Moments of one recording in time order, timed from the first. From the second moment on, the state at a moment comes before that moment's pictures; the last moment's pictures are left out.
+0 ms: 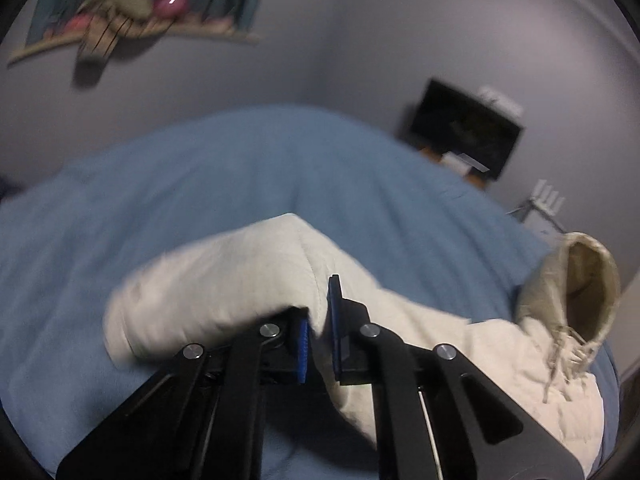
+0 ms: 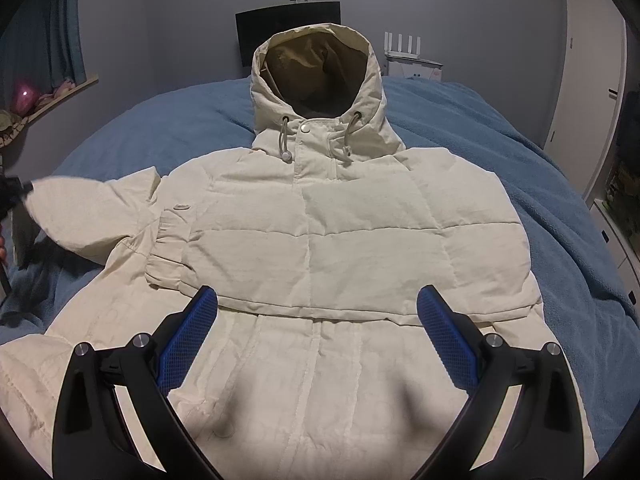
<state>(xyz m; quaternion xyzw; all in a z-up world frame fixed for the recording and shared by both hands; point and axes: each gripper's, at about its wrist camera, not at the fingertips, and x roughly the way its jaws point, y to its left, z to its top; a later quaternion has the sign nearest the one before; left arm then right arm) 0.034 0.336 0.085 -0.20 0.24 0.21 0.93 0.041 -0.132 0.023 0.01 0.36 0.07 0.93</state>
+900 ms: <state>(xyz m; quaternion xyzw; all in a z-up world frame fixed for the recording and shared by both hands) 0.065 -0.008 0.058 0.12 0.28 -0.18 0.93 0.056 -0.216 0.009 0.09 0.36 0.00 0.93</state>
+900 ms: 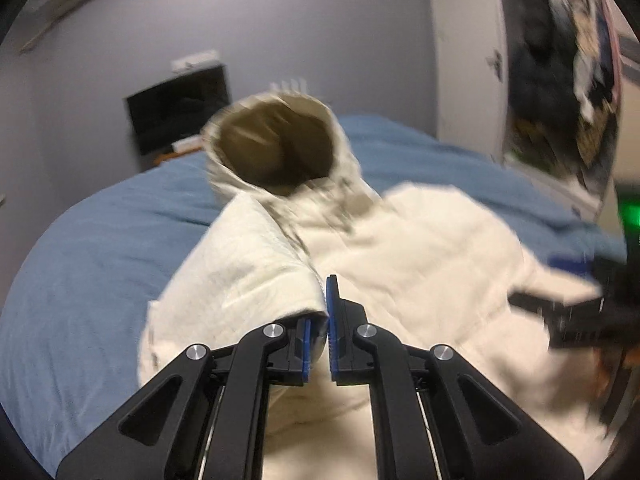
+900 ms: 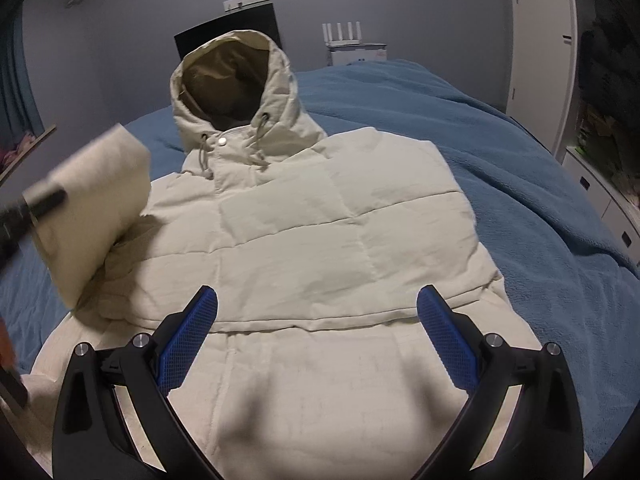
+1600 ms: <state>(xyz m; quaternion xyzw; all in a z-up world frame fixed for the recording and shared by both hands) 0.041 0.047 0.071 0.04 0.32 -0.25 0.91 0.050 -0.203 0.030 0.08 0.35 0.03 0.93</state>
